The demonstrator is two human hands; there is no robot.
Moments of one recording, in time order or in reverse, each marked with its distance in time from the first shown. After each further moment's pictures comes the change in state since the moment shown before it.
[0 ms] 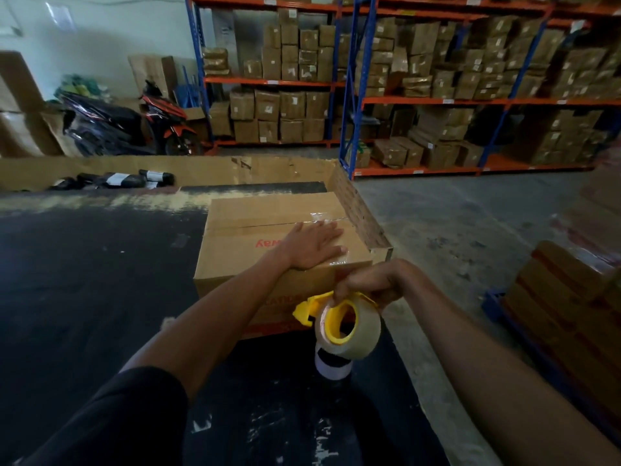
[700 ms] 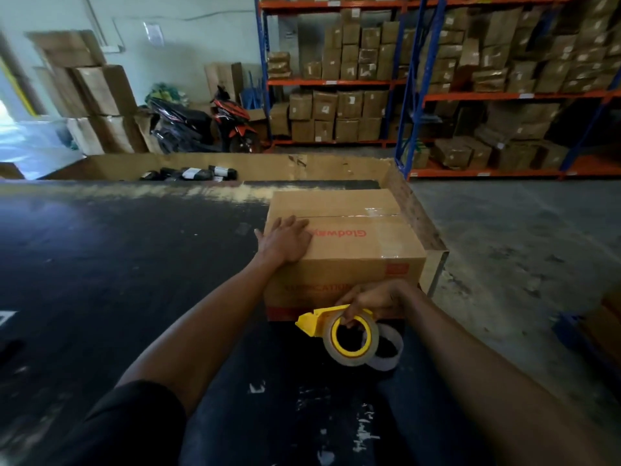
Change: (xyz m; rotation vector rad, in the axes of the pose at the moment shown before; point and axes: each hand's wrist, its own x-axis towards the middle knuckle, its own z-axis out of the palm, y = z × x) left_hand -0.115 -0.068 -0.024 -0.105 0.128 -0.614; right_hand 0.077 -0.018 0.063 -0.079 -0.137 -0.233
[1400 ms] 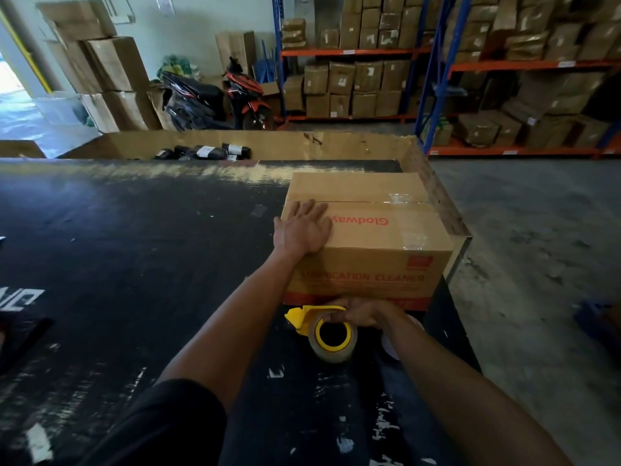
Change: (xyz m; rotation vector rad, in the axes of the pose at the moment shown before) left_hand -0.002 -0.009 0.005 0.052 0.055 -0.012; right_hand 0.094 0.015 0.055 -0.171 0.131 -0.069
